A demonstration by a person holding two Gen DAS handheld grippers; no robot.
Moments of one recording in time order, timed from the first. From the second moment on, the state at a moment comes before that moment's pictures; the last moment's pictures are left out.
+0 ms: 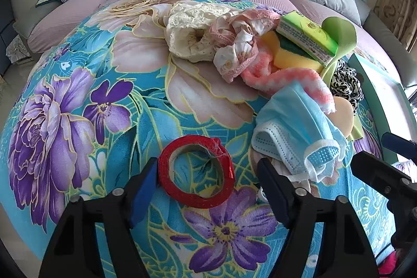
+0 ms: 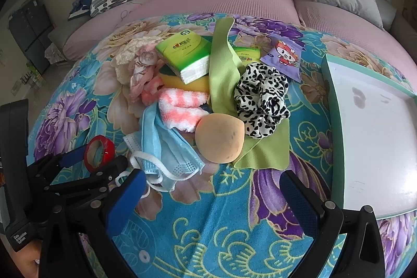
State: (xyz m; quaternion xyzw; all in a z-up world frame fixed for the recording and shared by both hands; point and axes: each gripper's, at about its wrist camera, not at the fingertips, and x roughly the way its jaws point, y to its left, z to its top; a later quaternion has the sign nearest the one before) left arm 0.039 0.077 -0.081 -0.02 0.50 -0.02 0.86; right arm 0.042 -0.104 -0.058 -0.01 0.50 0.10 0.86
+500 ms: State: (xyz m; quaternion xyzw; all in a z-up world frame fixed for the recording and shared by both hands) left arm 0.039 0.087 -0.078 -0.04 0.50 0.00 0.87; right arm 0.045 -0.088 -0.064 -0.02 0.50 0.13 0.86
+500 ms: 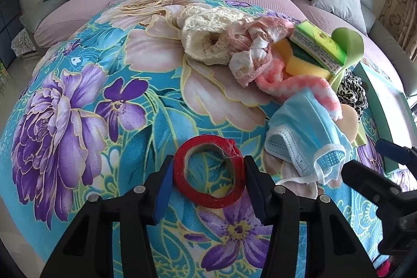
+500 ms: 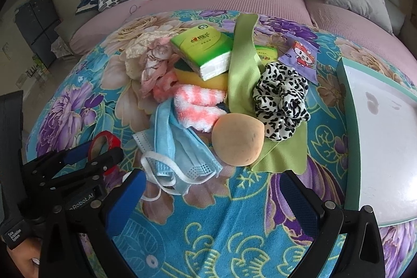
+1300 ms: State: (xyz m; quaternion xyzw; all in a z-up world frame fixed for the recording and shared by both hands) left arm 0.030 0.133 -0.064 -0.09 0.47 0.03 0.87; right arm 0.052 -0.050 -0.069 -0.05 0.46 0.20 0.86
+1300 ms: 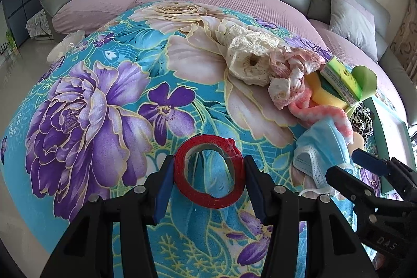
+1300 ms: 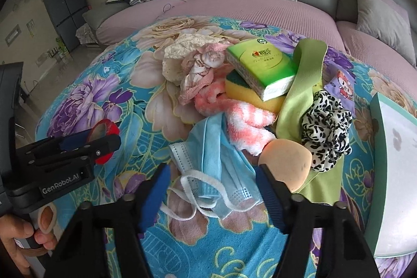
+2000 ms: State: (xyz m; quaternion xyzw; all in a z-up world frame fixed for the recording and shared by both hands) left arm 0.027 0.135 -0.059 -0.09 0.47 0.04 0.88; right arm 0.047 -0.059 -0.061 -0.01 0.46 0.23 0.86
